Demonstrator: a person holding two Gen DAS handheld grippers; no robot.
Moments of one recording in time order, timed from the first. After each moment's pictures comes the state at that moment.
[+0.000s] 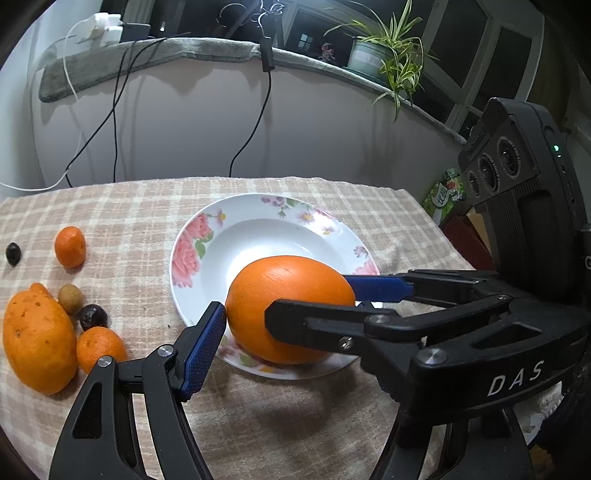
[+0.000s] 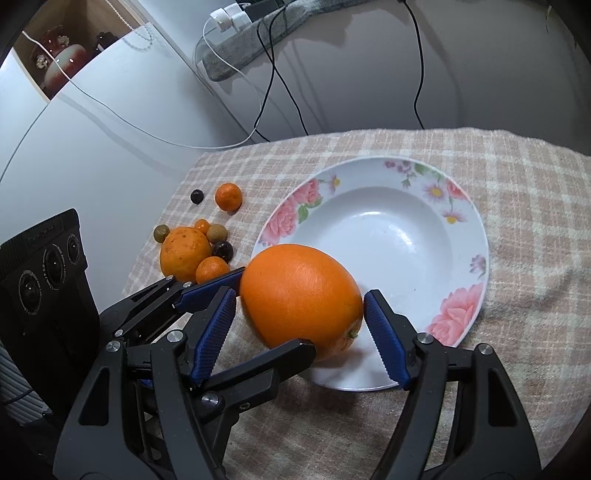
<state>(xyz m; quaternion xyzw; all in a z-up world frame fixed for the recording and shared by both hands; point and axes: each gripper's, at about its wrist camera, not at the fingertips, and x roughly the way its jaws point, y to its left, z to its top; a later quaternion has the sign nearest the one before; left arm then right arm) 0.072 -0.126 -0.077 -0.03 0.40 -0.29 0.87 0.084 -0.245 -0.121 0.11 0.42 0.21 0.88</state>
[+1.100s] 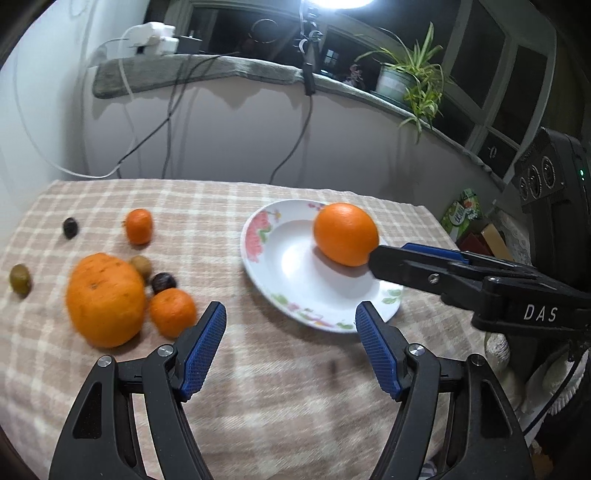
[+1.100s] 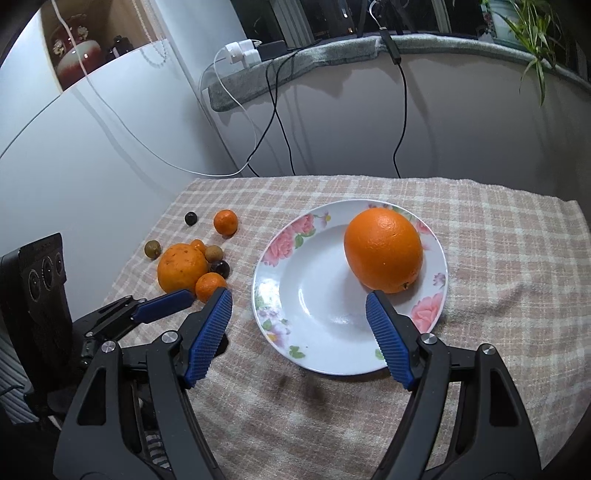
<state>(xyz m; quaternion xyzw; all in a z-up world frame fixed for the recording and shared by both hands) 0.037 -0.070 -0.063 -0.05 0.38 -0.23 0.89 0.041 -0.234 -0.094 0.06 0.35 0.16 0.92</state>
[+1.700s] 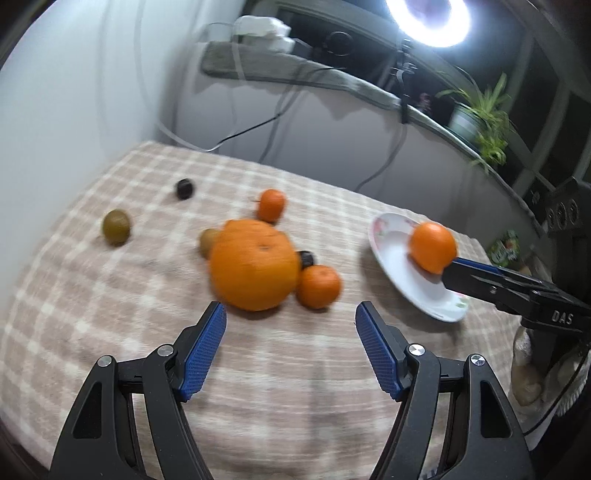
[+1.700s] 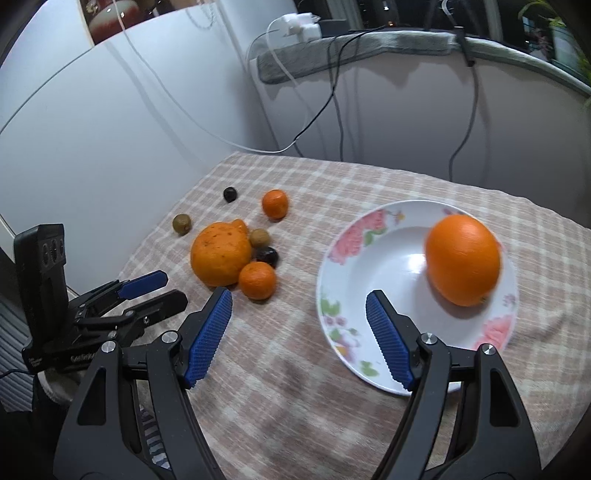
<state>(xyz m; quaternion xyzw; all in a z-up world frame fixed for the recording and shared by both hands) 0.030 0.034 -0.078 -0.12 0.39 -0.13 0.90 0.057 -0.170 -0.099 0.01 0.37 0.22 0.90</state>
